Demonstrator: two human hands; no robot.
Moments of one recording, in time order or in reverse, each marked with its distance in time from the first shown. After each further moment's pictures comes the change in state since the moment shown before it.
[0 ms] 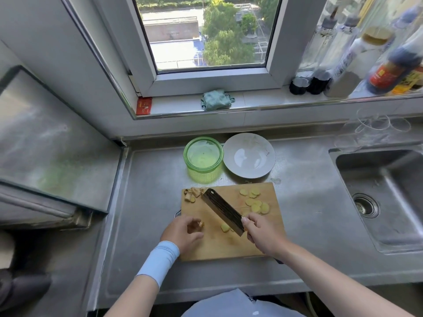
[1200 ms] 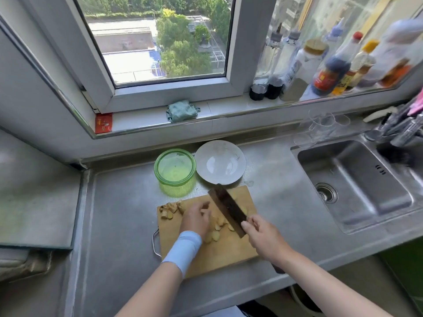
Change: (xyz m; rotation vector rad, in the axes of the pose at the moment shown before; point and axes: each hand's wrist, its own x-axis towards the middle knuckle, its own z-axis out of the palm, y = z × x) left_hand 0.055 0.094 0.037 -0.177 0.141 0.106; right_hand -0.035 0.002 -0.022 0.016 0.277 0.119
